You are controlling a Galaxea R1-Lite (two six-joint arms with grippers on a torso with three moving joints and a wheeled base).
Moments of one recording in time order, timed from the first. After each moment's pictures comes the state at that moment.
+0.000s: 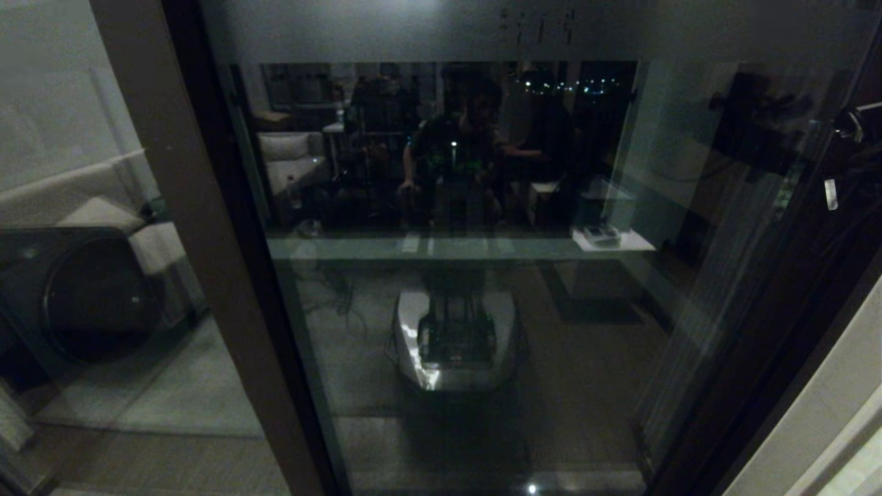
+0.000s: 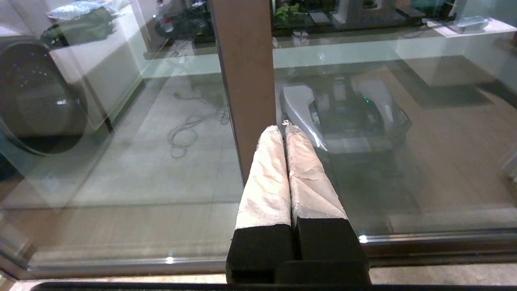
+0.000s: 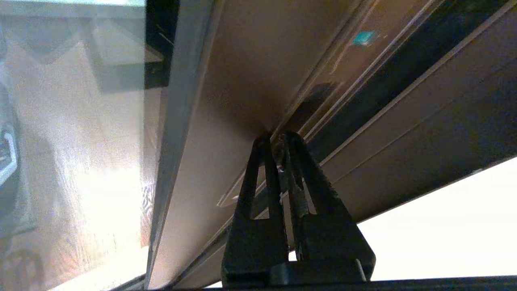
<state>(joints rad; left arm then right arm) 0.00 0.00 0.00 0.02 -0.03 0.10 -0.39 1.98 -1.67 -0.03 -0.22 -0.36</state>
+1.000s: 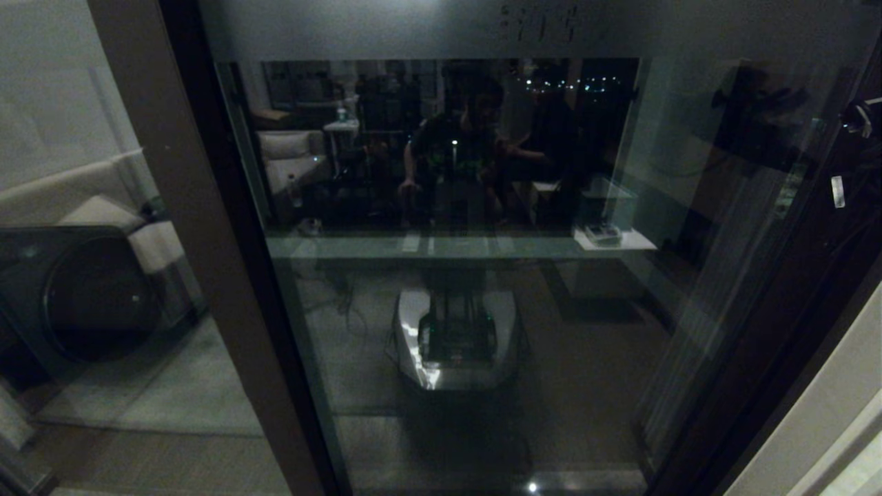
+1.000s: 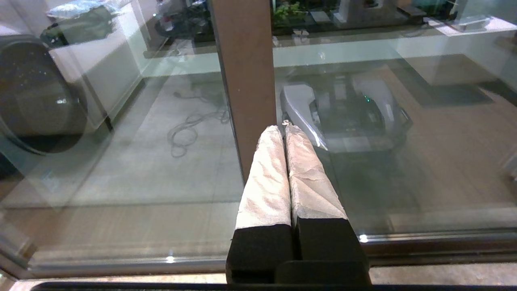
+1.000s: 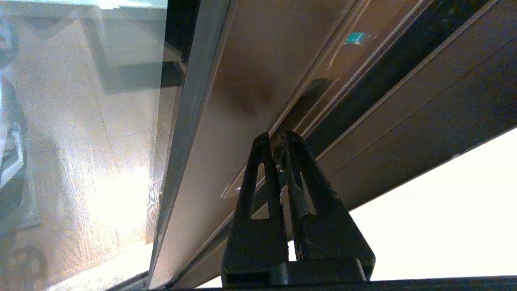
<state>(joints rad) 0.00 0.00 0.00 0.02 -0.03 0.10 -0.39 1.92 -1.63 -0.03 -0.22 -0.36</state>
